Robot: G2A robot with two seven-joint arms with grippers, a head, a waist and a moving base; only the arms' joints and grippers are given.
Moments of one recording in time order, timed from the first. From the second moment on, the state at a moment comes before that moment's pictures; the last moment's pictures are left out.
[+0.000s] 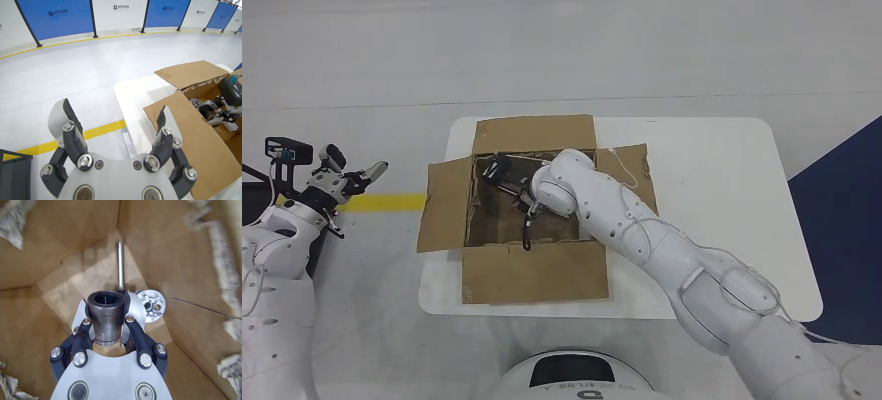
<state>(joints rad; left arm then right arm) 1.40 -1.06 -1.95 -1.41 0.98 -0.74 -0.31 -0.64 -1.59 0.57 -1.03 -1.01 -0.22 0.95</state>
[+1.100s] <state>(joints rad) 1.40 -1.06 -1.95 -1.41 0.98 -0.74 -0.31 -1.25 -1.35 1.15 -1.71 -1.16 -0.51 0.39</state>
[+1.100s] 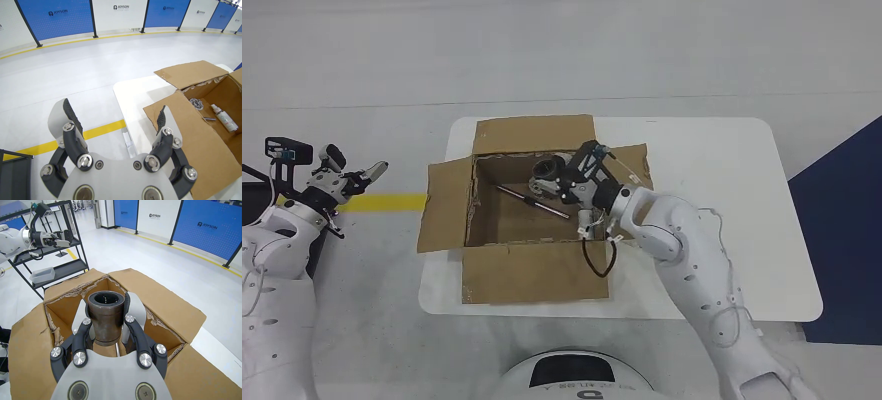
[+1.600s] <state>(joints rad) 1.40 -1.06 -1.95 -1.41 0.98 -0.74 -0.31 -1.62 -1.30 1.51 -1.92 -1.18 -0.45 0.10</state>
